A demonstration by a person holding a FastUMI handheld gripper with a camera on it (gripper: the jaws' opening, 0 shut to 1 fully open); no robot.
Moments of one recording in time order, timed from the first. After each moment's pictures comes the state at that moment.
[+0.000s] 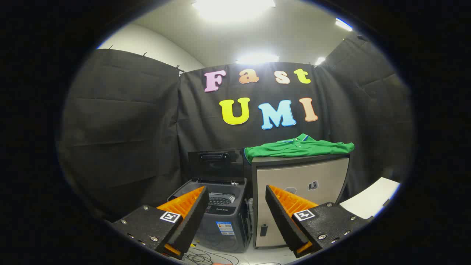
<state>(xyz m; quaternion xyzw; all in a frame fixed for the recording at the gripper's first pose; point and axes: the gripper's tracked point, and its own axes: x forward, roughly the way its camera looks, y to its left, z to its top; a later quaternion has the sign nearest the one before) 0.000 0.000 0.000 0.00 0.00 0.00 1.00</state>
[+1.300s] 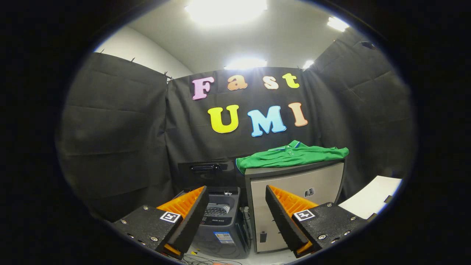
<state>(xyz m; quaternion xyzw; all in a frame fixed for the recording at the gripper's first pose) 0.024 -0.009 0.020 0.03 -0.02 -0.05 1.00</state>
